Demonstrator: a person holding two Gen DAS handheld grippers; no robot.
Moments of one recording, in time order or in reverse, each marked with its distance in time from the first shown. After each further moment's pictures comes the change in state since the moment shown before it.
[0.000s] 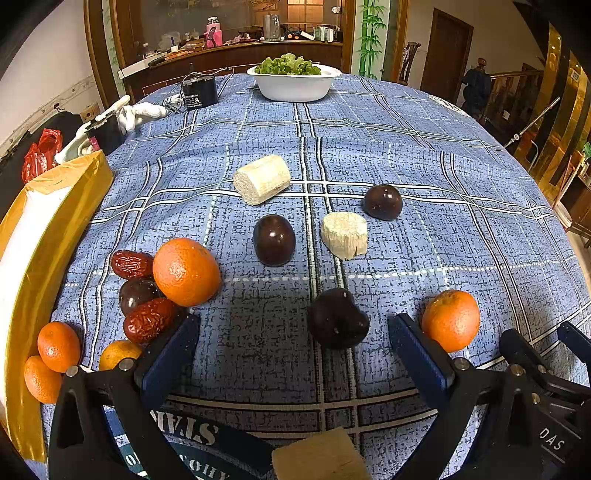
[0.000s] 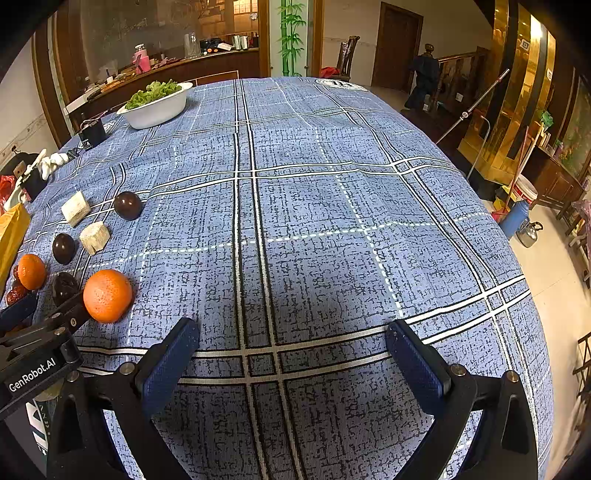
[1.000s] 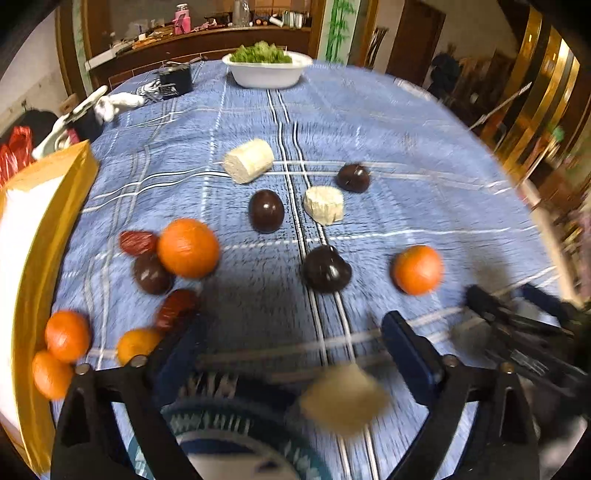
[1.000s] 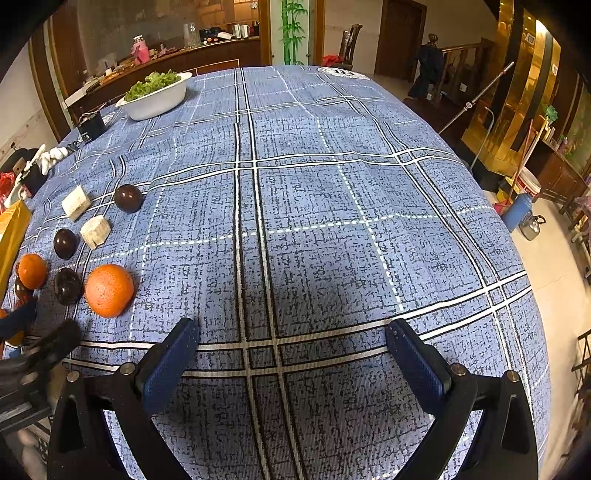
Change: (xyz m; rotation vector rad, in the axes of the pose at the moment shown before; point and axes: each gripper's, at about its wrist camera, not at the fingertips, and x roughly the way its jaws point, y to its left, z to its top) left arm -0.038 0.028 -0.010 0.035 0.057 -0.192; right arm 0.000 0.000 0.003 -0.001 0.055 0.011
